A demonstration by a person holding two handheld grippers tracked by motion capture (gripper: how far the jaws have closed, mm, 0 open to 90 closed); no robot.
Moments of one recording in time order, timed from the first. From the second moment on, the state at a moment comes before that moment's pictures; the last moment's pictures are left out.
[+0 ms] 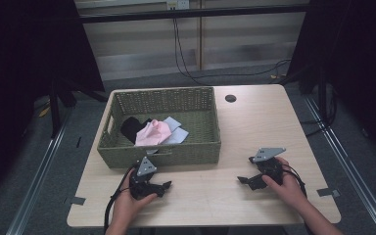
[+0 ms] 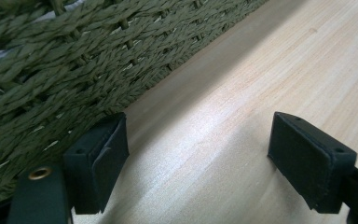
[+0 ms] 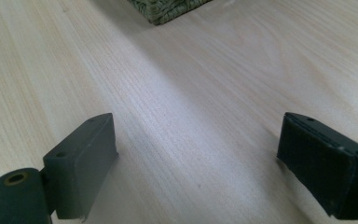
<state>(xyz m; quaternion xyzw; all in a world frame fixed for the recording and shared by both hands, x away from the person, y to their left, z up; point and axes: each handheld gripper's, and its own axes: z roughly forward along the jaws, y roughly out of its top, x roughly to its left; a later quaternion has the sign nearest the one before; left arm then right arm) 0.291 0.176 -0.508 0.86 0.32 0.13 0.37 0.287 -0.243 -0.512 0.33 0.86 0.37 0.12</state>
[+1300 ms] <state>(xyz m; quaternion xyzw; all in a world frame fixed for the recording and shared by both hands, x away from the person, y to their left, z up) 0.312 0.188 -0.425 0.89 0.32 0.06 0.33 0.287 -0.243 -0.512 0.33 0.86 0.37 0.12</state>
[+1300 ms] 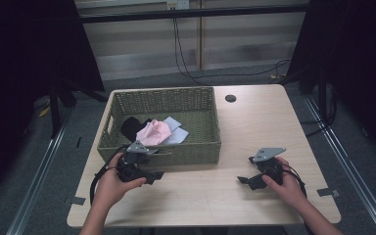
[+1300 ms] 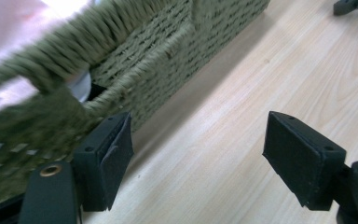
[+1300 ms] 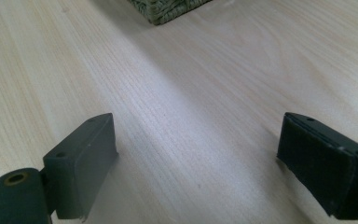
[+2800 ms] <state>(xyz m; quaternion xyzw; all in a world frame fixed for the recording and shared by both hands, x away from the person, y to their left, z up) 0.388 0.194 -0.350 0.89 0.35 0.04 0.30 0.287 -0.243 -0.512 0.33 0.86 0.37 0.12</state>
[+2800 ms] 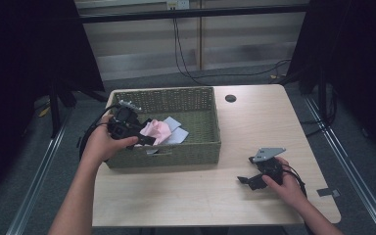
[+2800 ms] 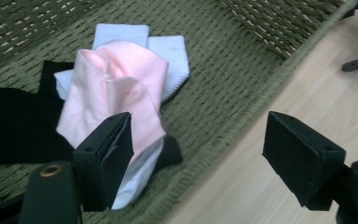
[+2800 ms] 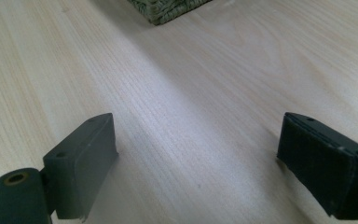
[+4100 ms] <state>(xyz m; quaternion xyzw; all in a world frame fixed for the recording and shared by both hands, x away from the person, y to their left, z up) 0.465 0.188 -0.393 0.87 0.43 0.04 0.23 0.287 -0.243 -0.512 0.33 0.86 0.37 0.13</state>
